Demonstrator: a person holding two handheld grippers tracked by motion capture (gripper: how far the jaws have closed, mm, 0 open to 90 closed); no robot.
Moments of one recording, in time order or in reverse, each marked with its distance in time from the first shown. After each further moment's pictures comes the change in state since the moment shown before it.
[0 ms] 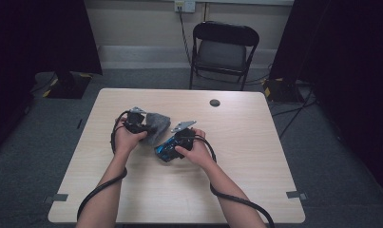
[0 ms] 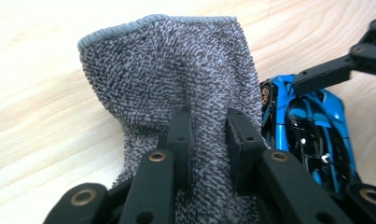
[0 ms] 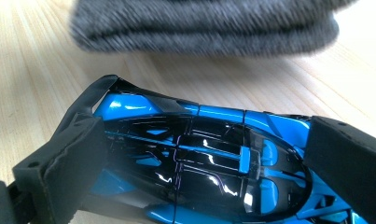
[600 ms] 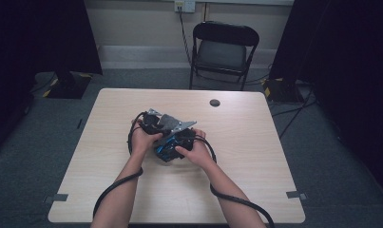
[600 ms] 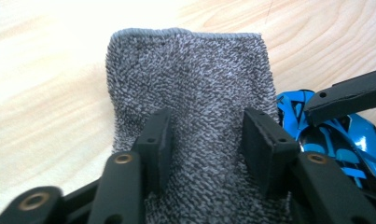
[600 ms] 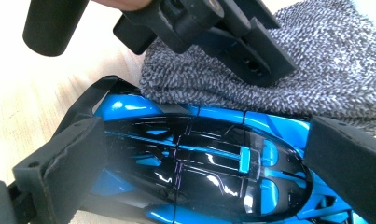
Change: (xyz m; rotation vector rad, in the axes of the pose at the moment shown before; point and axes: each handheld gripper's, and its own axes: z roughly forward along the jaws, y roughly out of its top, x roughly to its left) left arm -0.018 0.006 0.044 -0.003 0.031 0.015; right arm 0.000 -0.001 0.000 -0.012 0.001 0.002
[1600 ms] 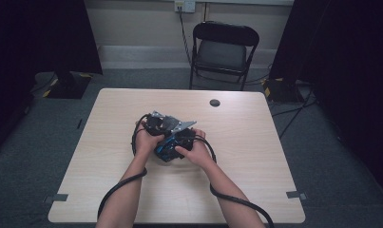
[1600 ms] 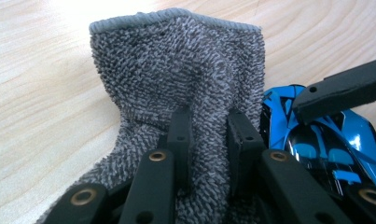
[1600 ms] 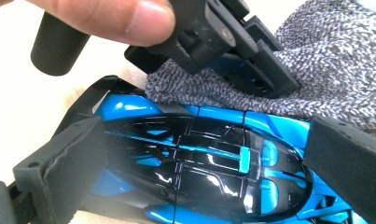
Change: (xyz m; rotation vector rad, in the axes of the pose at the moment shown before) left arm -0.009 -0.004 0.008 0.010 -0.031 0.021; right arm 0.000 0.001 0.000 0.005 0.000 0.001
